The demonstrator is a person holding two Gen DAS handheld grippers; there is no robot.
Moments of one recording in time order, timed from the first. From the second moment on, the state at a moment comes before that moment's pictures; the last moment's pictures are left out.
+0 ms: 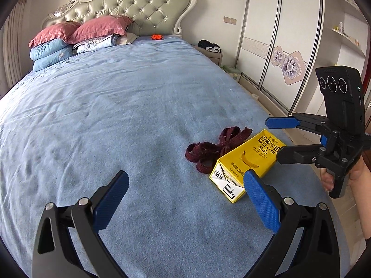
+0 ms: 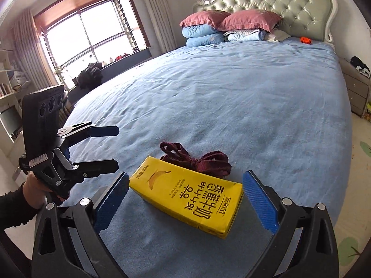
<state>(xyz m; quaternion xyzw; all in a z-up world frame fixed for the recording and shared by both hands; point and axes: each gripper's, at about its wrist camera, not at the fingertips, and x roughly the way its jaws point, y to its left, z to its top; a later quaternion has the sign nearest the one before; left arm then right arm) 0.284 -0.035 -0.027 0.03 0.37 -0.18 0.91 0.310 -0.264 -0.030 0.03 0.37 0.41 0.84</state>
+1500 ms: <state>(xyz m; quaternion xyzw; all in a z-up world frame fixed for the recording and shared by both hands) 0.330 -0.085 -0.044 0.10 0.39 -0.23 0.89 0.225 -0.317 -0.022 -0.02 0.37 0.36 0.85</state>
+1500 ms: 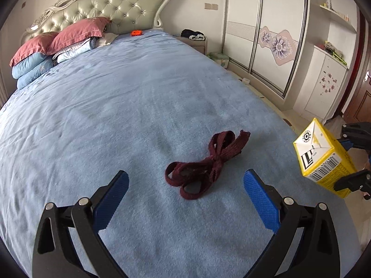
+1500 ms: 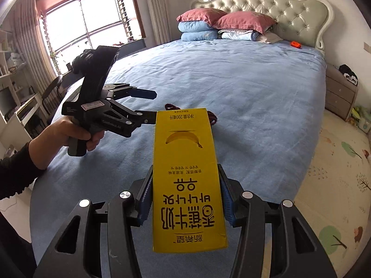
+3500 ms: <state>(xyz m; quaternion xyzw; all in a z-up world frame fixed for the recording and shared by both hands) 0.064 -0.473 -0.170 0.10 0.61 -0.46 0.64 -0.124 -0.611 -0.134 0.20 0.42 -0.06 0.88</state>
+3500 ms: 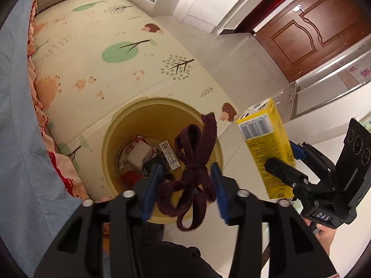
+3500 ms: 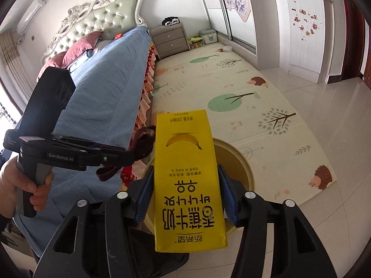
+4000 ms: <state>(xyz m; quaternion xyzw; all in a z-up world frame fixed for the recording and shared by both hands) 0.070 -0.460 -0.164 0.12 0.58 -0.41 0.69 -0.119 -0.596 -0.143 0.19 0.43 -0.08 0.88</state>
